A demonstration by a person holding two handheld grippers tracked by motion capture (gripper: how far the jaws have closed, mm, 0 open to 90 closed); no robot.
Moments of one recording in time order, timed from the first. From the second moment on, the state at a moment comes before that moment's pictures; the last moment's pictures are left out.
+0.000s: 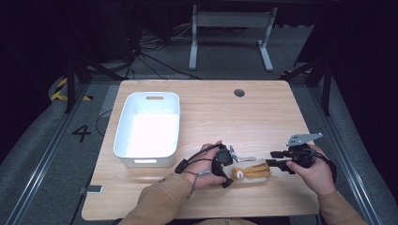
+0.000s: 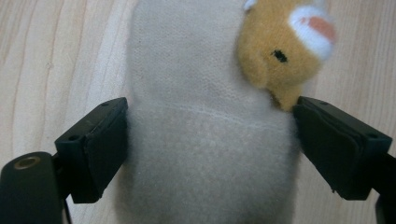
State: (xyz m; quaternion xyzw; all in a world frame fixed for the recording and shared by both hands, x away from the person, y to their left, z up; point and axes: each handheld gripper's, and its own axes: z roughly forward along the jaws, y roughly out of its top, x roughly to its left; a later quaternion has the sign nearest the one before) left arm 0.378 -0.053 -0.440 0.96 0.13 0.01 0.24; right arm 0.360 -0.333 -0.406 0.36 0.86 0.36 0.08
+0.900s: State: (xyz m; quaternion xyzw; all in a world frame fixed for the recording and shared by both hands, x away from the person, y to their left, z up) left arm 0.381 -0.054 -0.441 0.97 0.13 0.03 0.22; right arm 0.360 -0.332 -0.409 0.35 0.86 0.36 0.08
